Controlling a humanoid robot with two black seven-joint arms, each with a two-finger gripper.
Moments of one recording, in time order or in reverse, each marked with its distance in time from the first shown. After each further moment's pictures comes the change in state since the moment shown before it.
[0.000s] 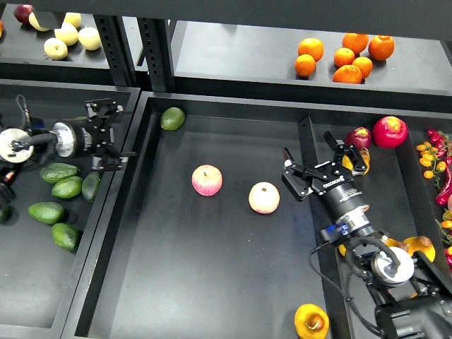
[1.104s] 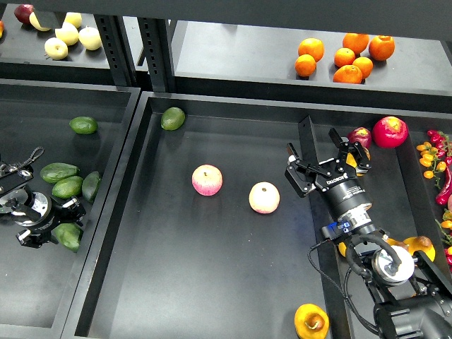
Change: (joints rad) left arm -0.073 0.123 1.038 0.016 0.279 0.000 0.000; right arm -0.002 0.081 0.041 0.006 0.004 -0.001 0.028
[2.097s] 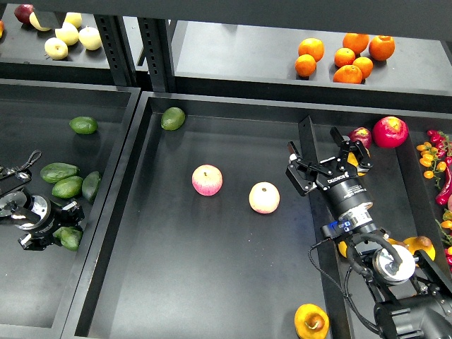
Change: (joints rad) left arm 0.032 0.003 0.002 0.008 -0.040 -0.001 0.000; right arm 0.001 0.000 0.005 0.006 0.000 -0.005 0.000
